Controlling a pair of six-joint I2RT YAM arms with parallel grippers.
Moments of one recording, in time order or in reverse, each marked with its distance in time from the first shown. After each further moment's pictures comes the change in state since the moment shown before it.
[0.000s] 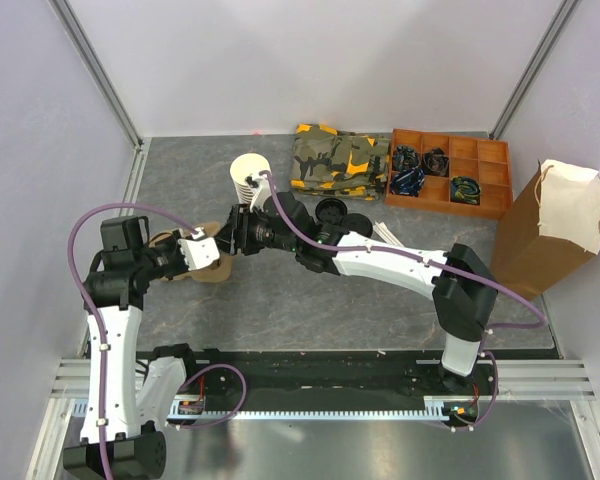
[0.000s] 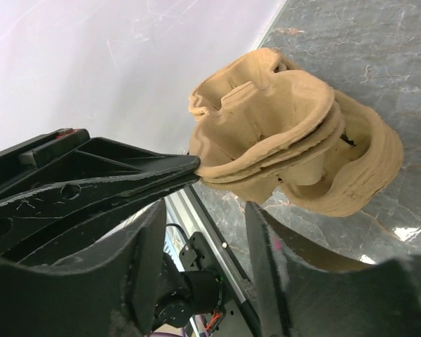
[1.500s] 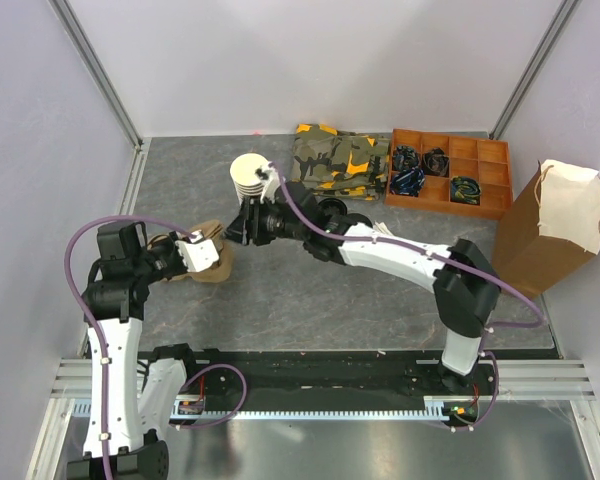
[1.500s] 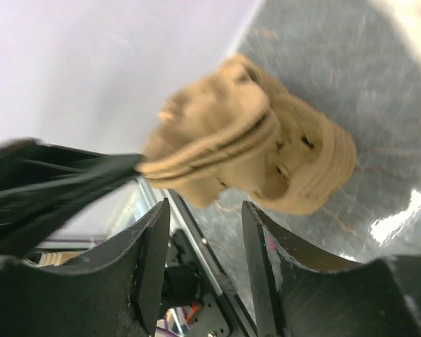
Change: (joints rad) left arm 0.001 -0.064 -0.029 0.072 -0.014 -0.035; right arm -0.071 0.018 -0.015 -0.026 -0.075 -0.037
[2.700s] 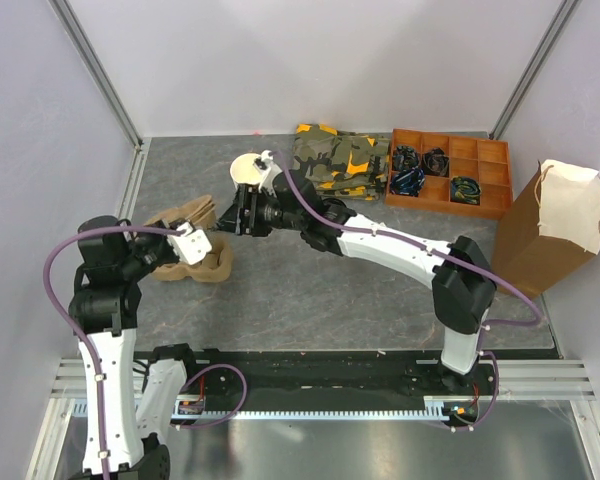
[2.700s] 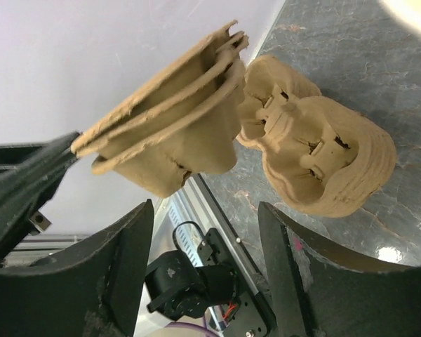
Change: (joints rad) left arm 0.000 -0.021 0.113 0.105 -0.039 -0.059; right arm -0.021 0.023 0.106 -0.055 -0.065 0.110
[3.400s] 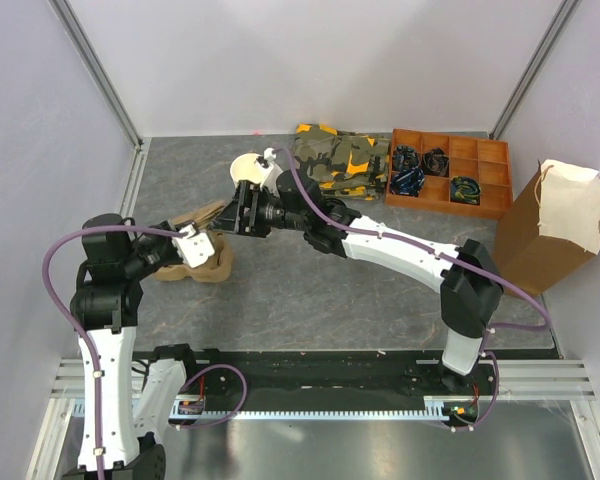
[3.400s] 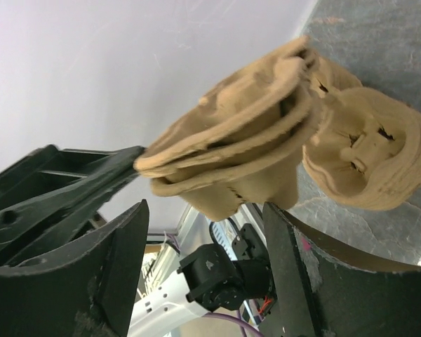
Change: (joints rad) left arm -0.033 0.009 0.000 -0.010 0.072 -0.002; right arm 0.002 -0.059 -0.018 0.029 -0.037 0.095
